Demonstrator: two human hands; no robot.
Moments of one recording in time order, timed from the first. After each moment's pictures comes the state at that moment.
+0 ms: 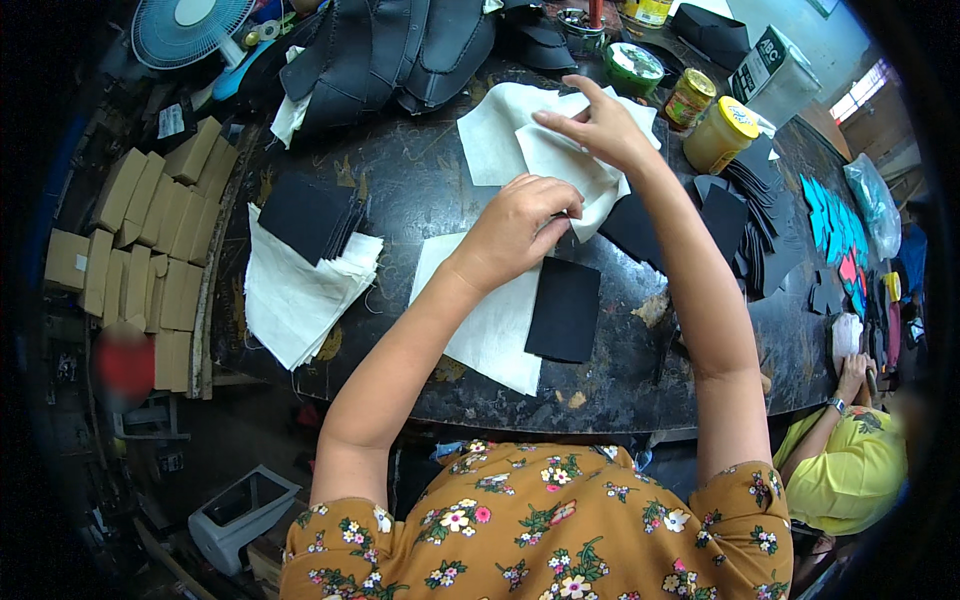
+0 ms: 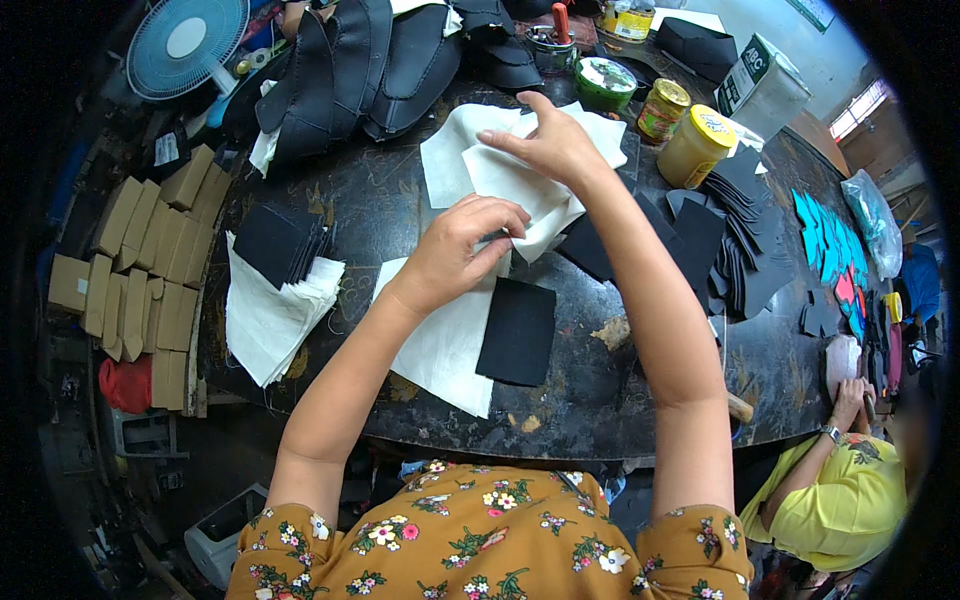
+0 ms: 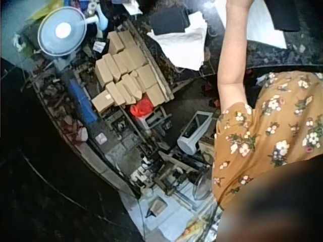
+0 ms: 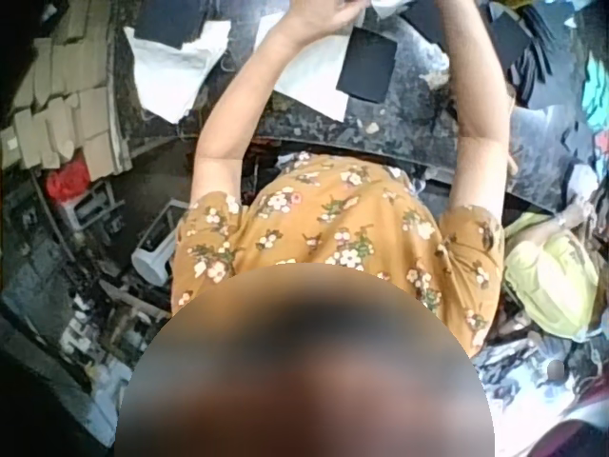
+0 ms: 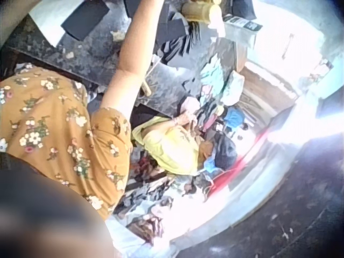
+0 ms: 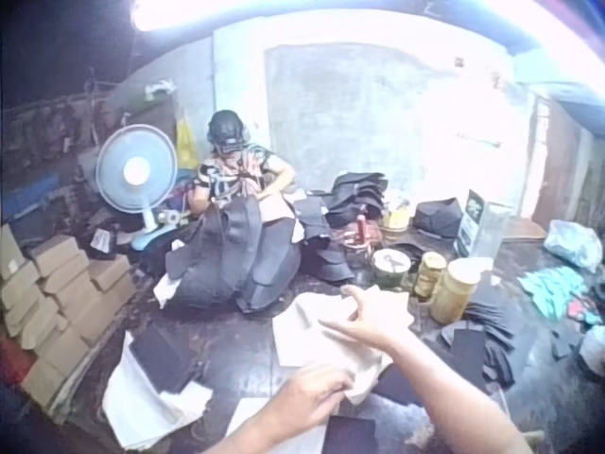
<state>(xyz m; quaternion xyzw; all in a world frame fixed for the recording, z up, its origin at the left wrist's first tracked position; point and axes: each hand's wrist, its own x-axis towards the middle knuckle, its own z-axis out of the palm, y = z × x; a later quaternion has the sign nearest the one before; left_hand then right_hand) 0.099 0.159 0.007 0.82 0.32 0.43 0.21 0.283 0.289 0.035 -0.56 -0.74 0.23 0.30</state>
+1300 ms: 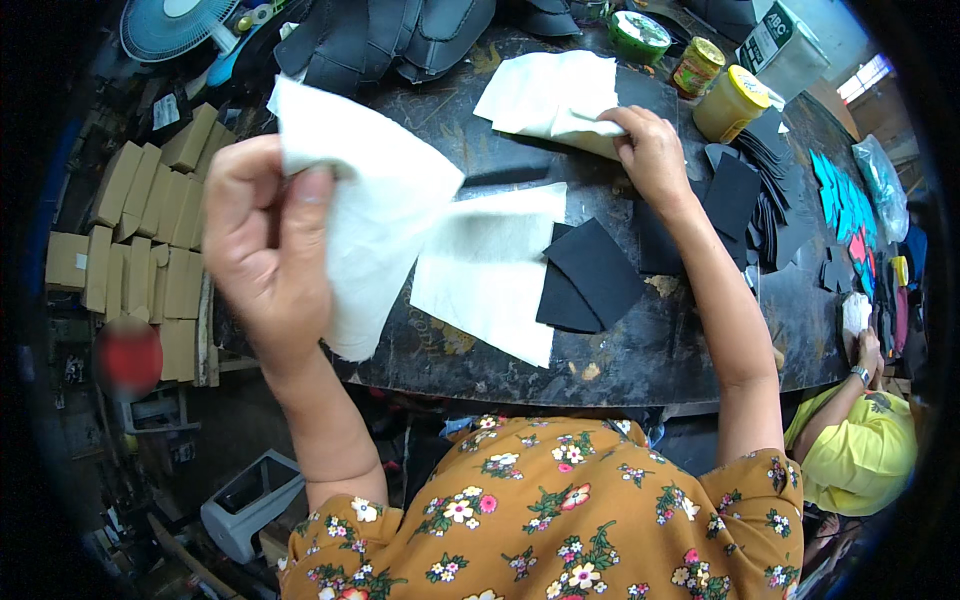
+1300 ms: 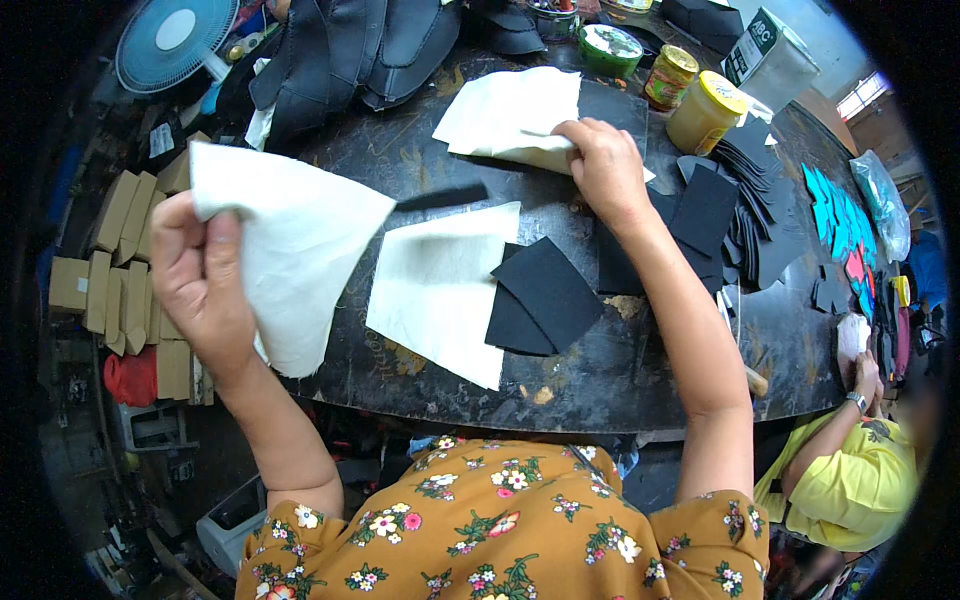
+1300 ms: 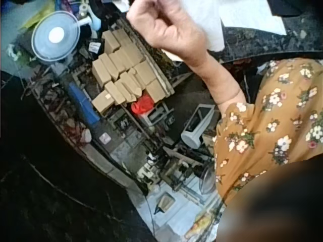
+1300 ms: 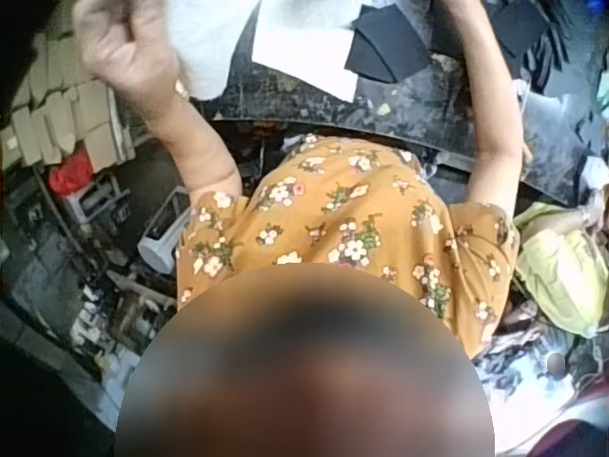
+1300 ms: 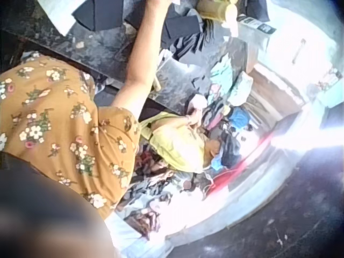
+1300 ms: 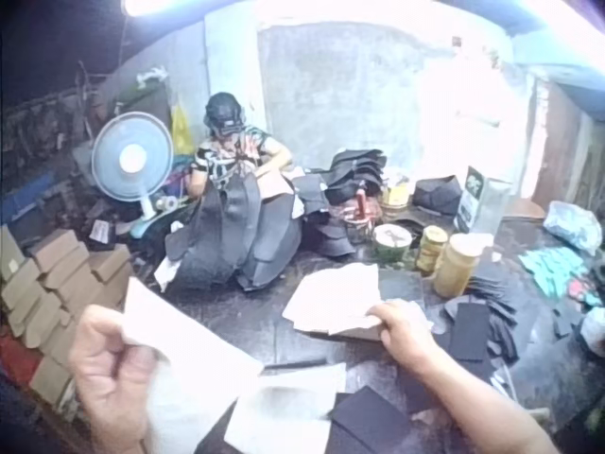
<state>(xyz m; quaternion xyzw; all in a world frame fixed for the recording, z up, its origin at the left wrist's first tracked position) -0.012 0.051 0.122 0.66 0.44 0.60 0.05 0.333 0.232 -0.008 -0.45 -0.84 -0.01 0.32</state>
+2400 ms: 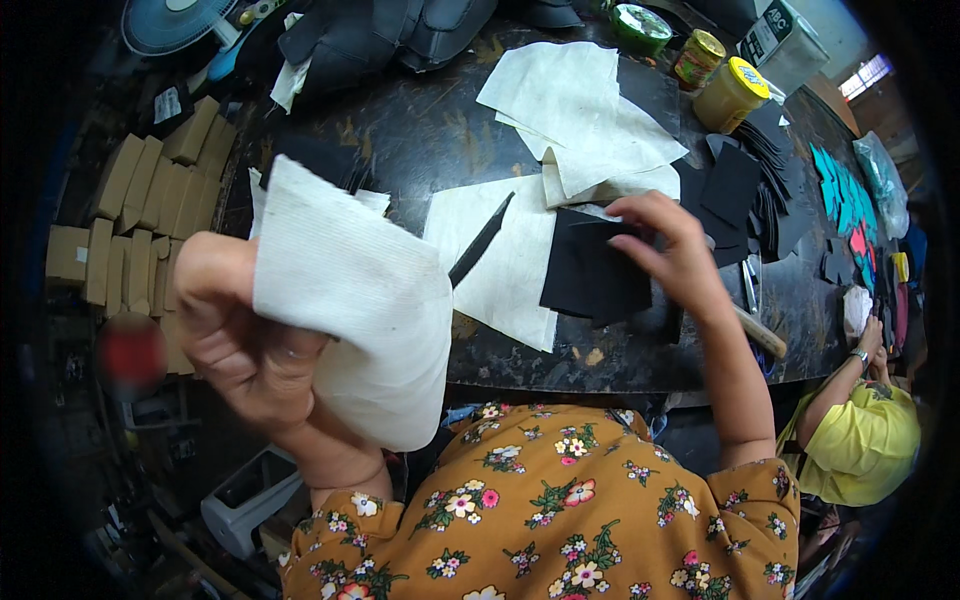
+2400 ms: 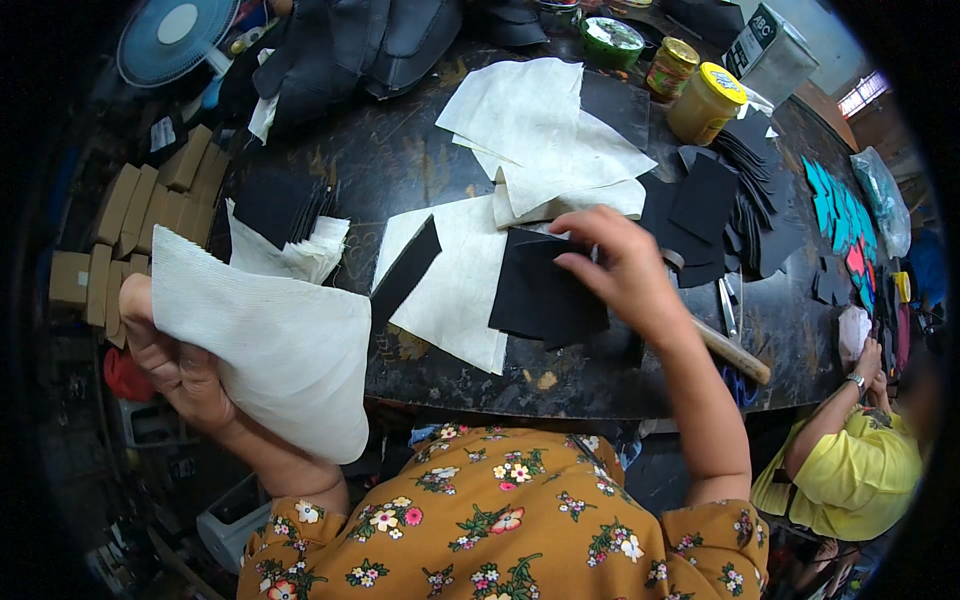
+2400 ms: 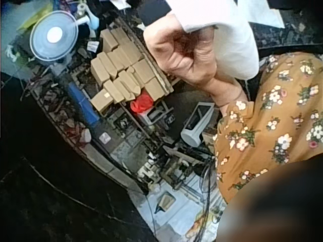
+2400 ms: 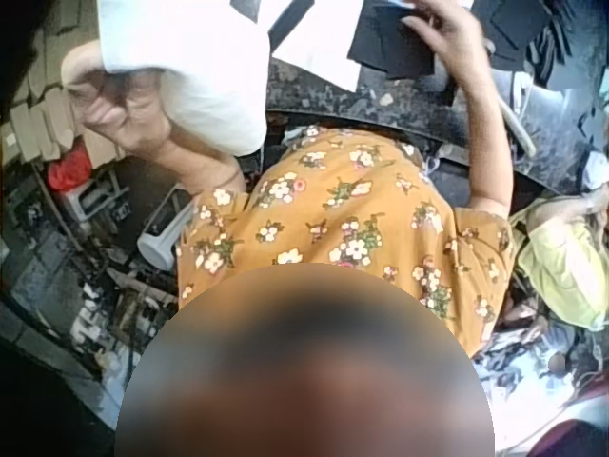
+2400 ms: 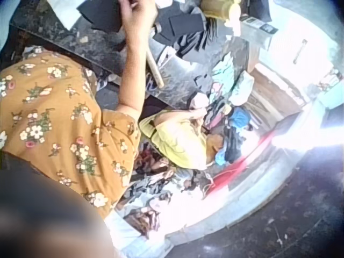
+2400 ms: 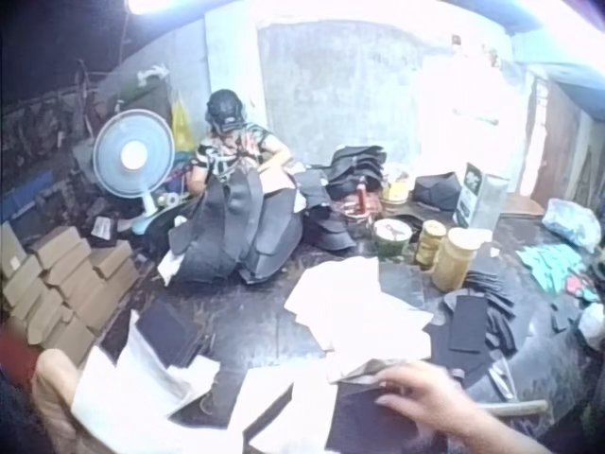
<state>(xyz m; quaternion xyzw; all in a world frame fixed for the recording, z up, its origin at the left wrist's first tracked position) -0.007 -0.019 0.127 0.59 0.35 0.70 0.20 0.350 0.091 0.016 -0.42 -0.79 0.32 0.31</state>
